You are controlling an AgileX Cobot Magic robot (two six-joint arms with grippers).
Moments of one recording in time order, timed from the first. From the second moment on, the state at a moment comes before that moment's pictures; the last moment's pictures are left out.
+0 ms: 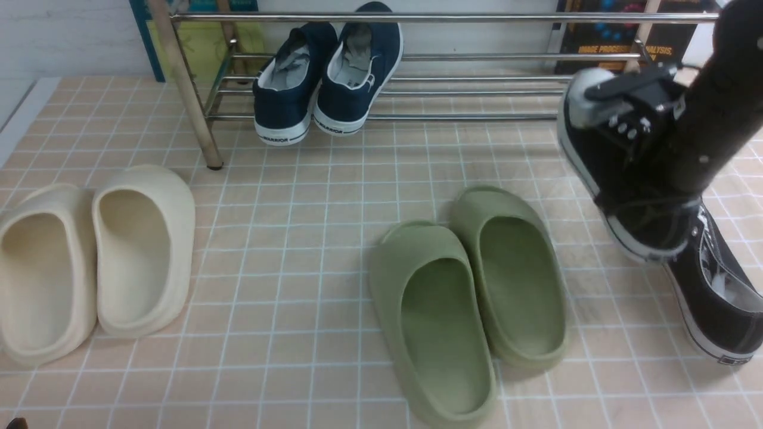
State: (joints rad) right arm 0.27 1.73 -1.48 0.05 1.06 -0.17; left arm 0.05 -0.01 0.02 0.19 0.37 -0.11
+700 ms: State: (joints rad) right arm 0.27 2.28 -2.23 -0.02 1.06 -0.17; left arm 0.05 -0.01 0.02 0.19 0.37 -0.11
